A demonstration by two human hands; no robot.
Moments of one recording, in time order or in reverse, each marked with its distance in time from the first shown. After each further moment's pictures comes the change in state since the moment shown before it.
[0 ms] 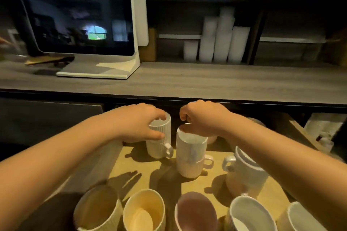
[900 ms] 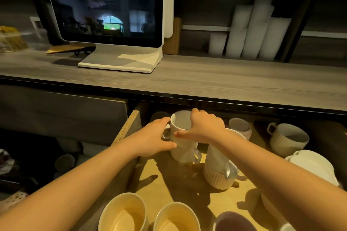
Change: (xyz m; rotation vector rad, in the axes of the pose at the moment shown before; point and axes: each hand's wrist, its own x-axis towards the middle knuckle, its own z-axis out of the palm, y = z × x) left_hand 0.027 -0.072 0.076 -0.512 0.055 -0.133; right_hand 0.091 -0.037 0.075 0.136 0.025 0.256
